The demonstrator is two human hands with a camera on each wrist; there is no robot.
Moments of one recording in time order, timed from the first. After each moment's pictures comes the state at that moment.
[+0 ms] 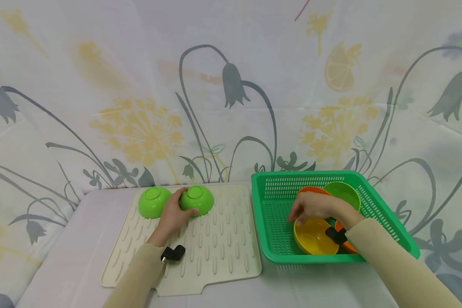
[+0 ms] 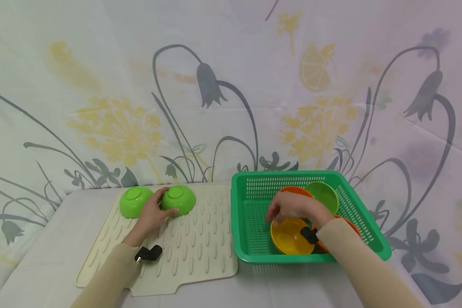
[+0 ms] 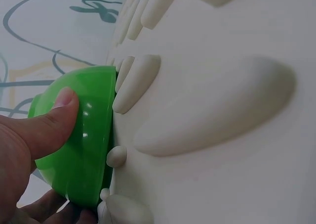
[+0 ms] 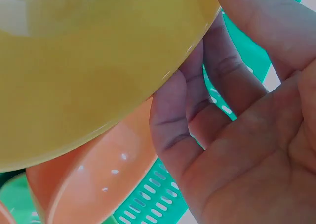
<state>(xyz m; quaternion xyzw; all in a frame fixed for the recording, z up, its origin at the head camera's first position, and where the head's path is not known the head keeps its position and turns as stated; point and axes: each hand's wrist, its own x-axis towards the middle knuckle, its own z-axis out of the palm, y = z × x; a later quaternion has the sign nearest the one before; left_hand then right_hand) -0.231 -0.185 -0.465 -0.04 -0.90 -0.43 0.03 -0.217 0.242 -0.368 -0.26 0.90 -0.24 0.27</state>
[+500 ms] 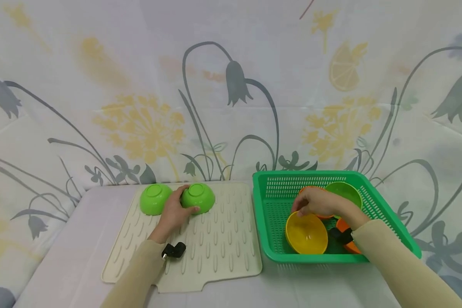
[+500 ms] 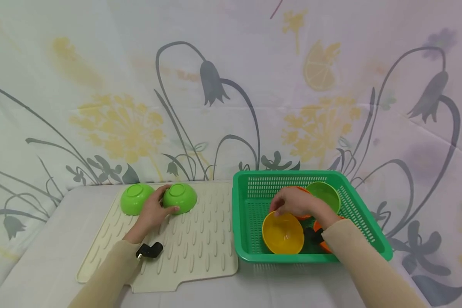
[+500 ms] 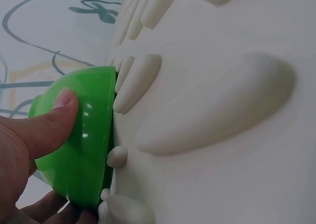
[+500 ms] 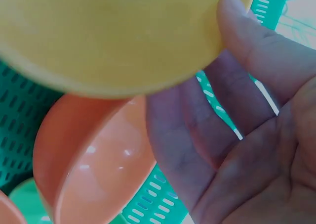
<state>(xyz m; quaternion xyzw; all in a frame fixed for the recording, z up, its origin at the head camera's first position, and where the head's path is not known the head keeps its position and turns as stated) -0.232 -0.184 -0.464 -0.04 -0.90 -0.43 0.03 -0.222 0.252 -0.364 -0.27 0.91 -0.25 0.21</state>
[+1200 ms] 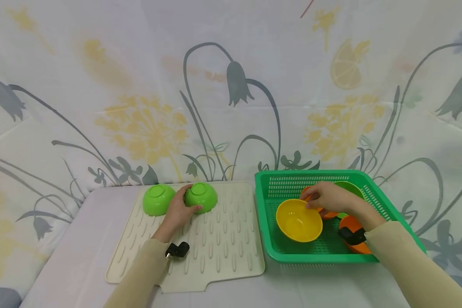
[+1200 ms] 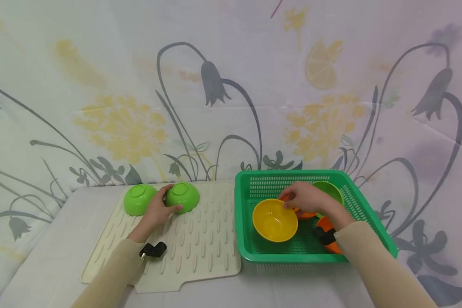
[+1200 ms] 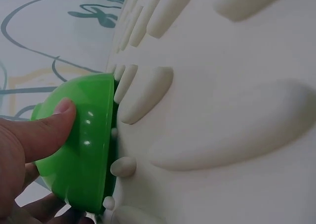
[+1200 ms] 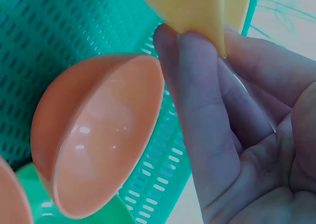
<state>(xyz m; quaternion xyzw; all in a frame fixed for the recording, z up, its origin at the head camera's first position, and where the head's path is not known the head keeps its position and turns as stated) -0.236 -0.180 -0.462 -0.03 -0.89 -0.46 0.02 -0.212 0.263 -0.352 -0.16 0.89 -0.35 0.22</state>
